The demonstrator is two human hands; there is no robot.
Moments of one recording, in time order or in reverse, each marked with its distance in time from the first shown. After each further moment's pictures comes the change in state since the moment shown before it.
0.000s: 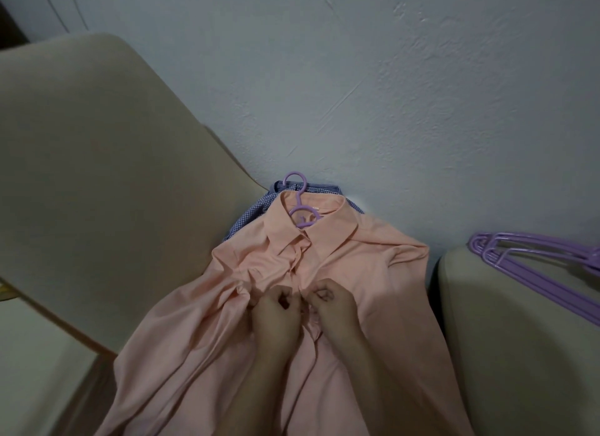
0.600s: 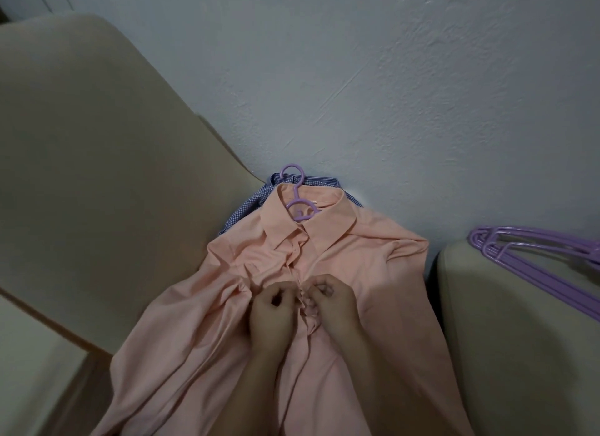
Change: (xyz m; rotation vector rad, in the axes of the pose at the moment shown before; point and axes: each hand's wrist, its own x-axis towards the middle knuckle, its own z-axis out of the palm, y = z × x) left_hand 0.002 -0.014 0.006 -0.213 -0.044 -0.020; right_hand 0.001 0.001 0.000 0.174 -0.032 0.066
